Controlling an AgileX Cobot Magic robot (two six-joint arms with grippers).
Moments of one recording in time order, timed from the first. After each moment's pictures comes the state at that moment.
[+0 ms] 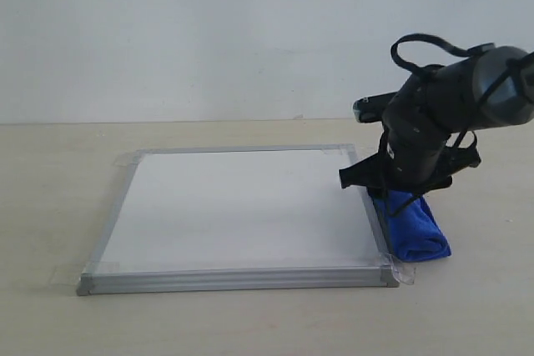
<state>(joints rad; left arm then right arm) 0.00 0.00 0.00 -0.08 0.30 0.04 0.40 2.00 -1.29 -0.60 0.59 0.76</state>
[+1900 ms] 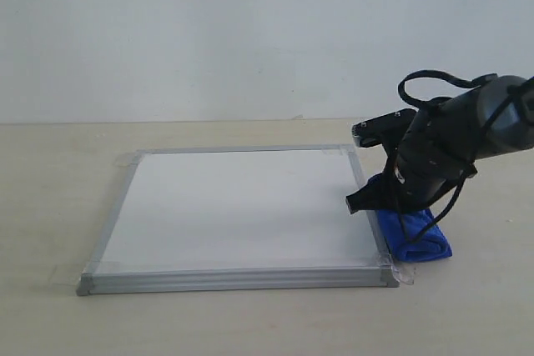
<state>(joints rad) 0.00 0.00 0.00 -0.08 0.30 0.04 0.36 2.05 -1.20 -0.72 0.41 0.72</state>
